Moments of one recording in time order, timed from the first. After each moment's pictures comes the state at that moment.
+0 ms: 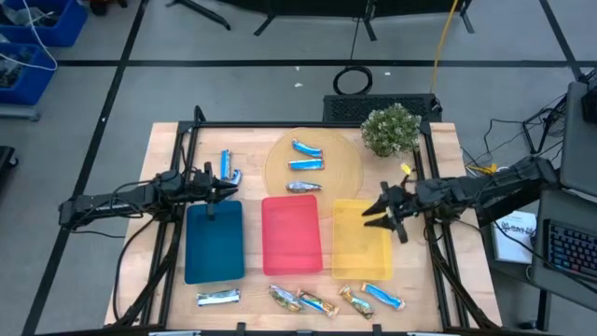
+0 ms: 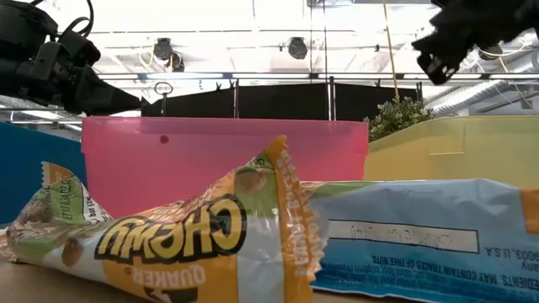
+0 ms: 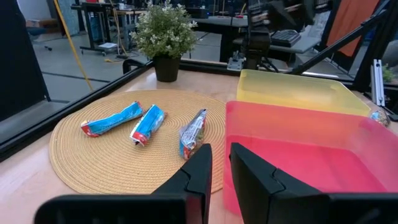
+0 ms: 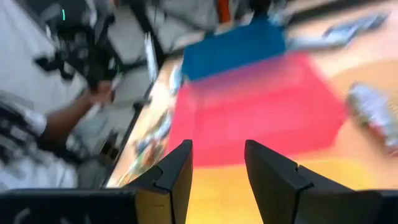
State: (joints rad) left arm 0.19 0.15 0.02 0.01 0.04 -0.06; right arm 0.25 0.72 0.45 -0.10 -0.03 0.39
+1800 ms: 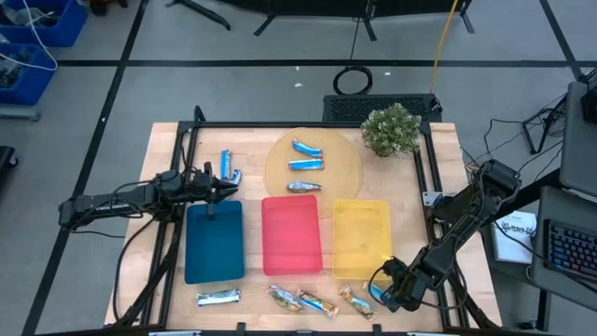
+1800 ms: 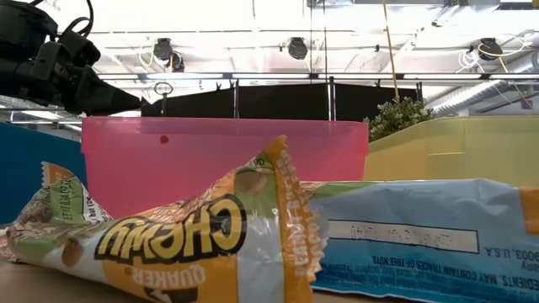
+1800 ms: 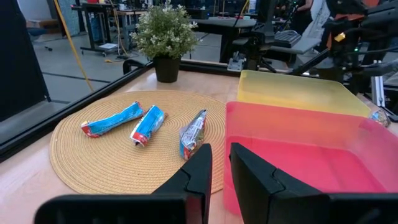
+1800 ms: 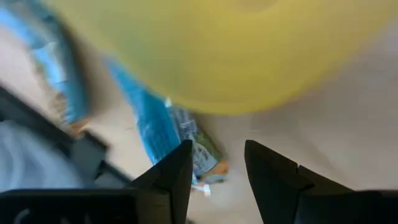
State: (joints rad) left arm 0.19 0.15 0.02 0.01 0.04 -0.06; right arm 0.94 1.54 0.74 -0.36 -0.13 1.90
